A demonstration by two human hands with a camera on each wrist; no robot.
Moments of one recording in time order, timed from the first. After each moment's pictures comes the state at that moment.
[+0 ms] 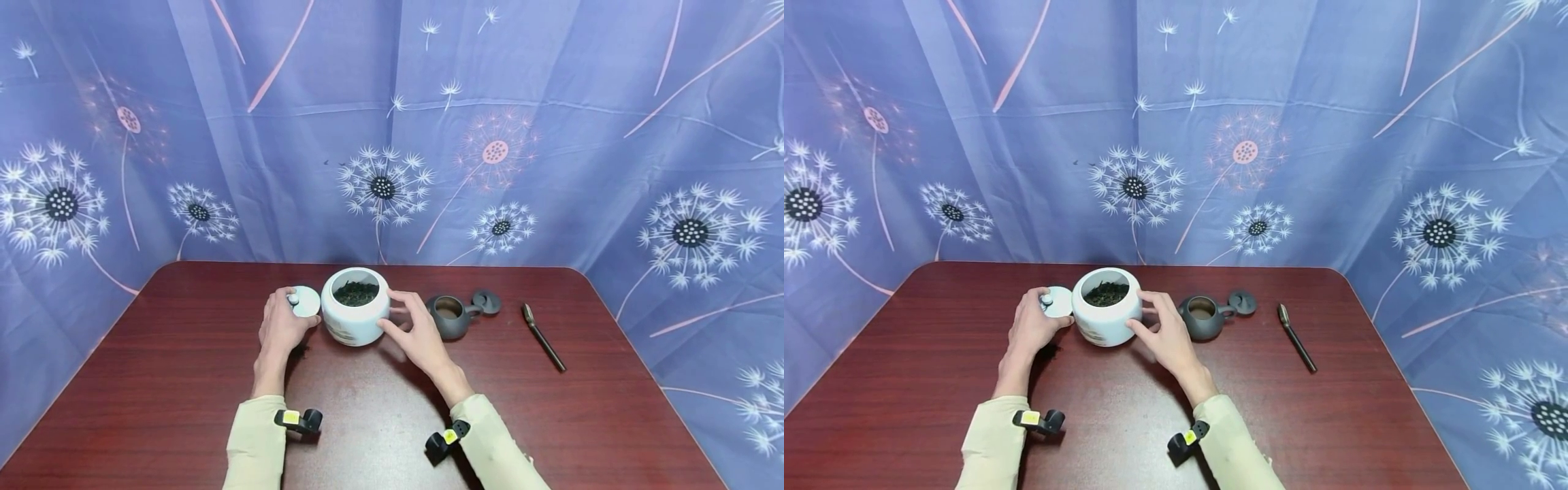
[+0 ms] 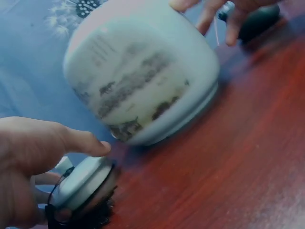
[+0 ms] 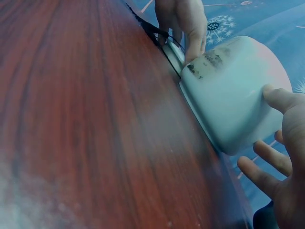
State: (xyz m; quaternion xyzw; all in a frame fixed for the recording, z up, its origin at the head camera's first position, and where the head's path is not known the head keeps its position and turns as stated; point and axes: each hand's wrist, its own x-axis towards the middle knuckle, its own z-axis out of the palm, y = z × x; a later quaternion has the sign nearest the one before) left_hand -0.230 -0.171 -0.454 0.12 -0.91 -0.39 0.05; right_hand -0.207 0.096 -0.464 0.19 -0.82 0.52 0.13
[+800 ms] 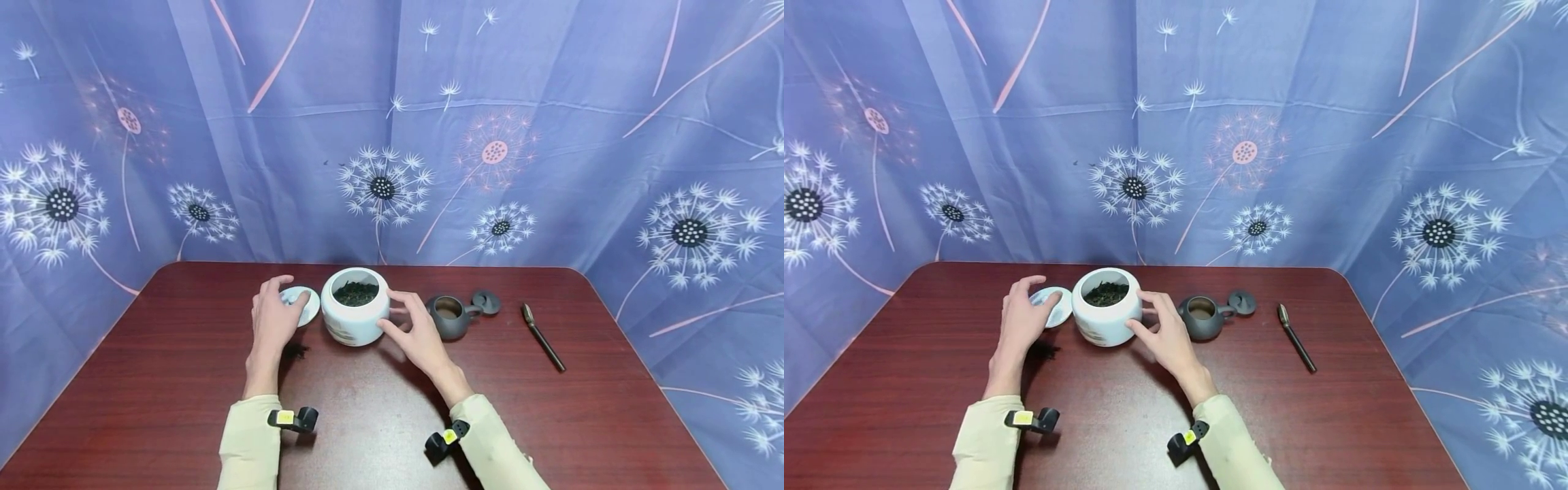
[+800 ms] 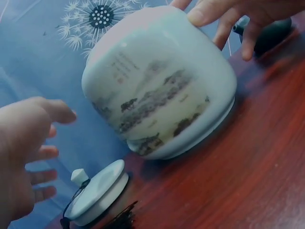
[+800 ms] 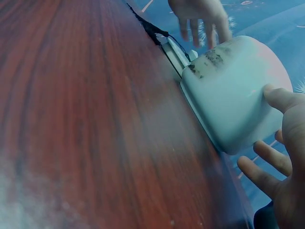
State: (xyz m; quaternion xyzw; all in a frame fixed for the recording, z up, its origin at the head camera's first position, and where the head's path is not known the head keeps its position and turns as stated) left_hand -0.224 -0.174 -0.433 0.10 -0.89 -0.43 0.13; right_hand -0.206 0.096 -0.464 0.19 -0.82 0.52 0.13
